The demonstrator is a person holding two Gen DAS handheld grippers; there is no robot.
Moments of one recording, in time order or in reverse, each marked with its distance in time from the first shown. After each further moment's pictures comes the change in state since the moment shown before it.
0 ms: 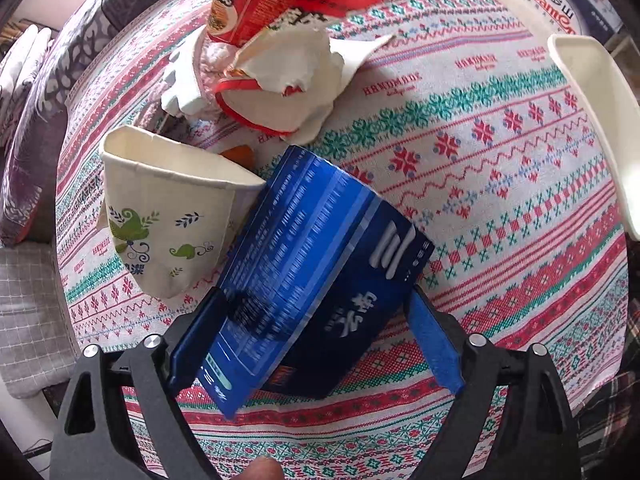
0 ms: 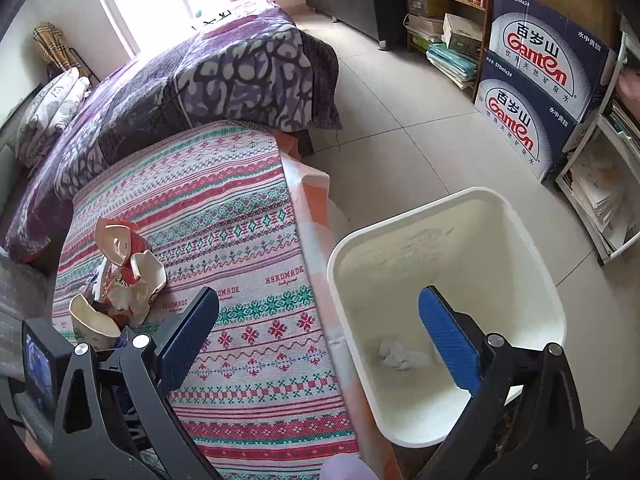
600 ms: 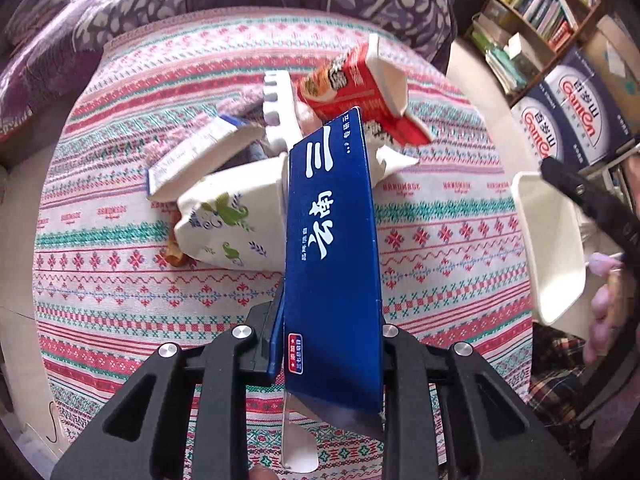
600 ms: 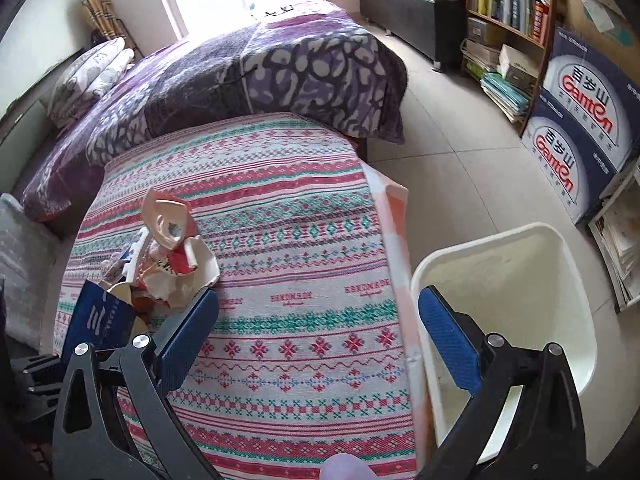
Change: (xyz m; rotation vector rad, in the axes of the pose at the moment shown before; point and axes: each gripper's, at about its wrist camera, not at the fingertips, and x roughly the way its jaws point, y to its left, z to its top) left arm -0.057 0.090 -0.030 -0.339 -0.240 -0.260; right arm 0.011 0.074 -0.007 -0.180 -0.043 0.096
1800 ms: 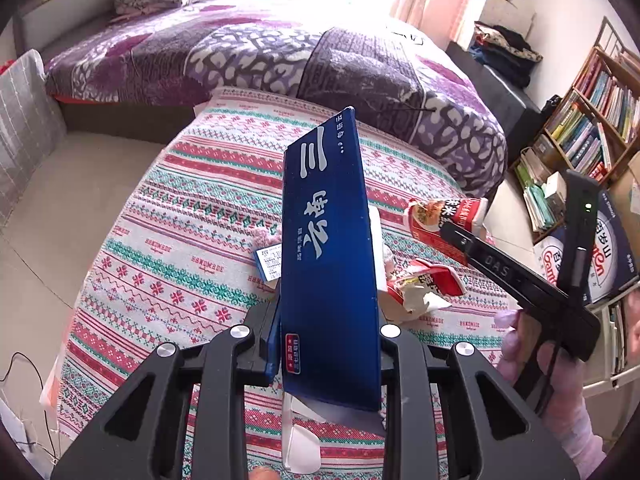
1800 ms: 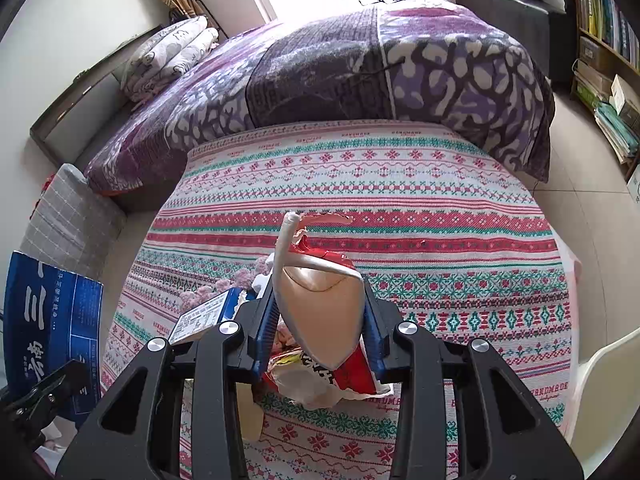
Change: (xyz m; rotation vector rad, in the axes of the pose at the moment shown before) left arm -0.077 0.030 0.019 -0.302 -0.325 0.090; right arm 0.063 0.114 0.055 -0.121 0.009 0.266
